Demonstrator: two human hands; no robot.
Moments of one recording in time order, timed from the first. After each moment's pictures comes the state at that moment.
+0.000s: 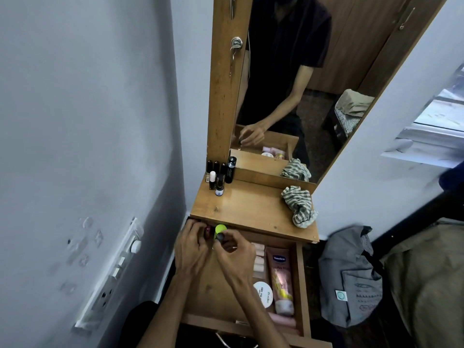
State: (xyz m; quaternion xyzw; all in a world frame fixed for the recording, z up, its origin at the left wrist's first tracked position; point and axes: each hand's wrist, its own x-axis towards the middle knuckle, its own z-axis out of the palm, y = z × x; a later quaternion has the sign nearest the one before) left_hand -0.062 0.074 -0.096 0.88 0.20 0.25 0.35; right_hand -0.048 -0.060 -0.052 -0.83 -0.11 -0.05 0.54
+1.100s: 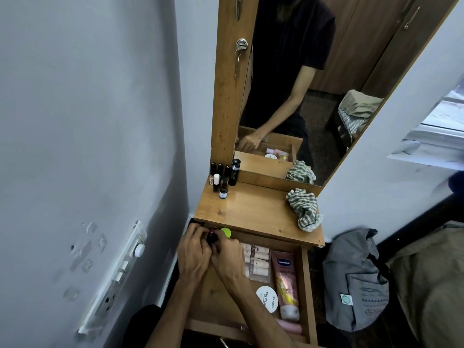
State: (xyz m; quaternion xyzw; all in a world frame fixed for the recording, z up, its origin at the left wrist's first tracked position) left_hand -0.061 0.078 -0.103 0.88 0.21 0.24 0.35; right_hand -0.026 -0.029 -0.075 -0.92 -0.23 0.02 0.31
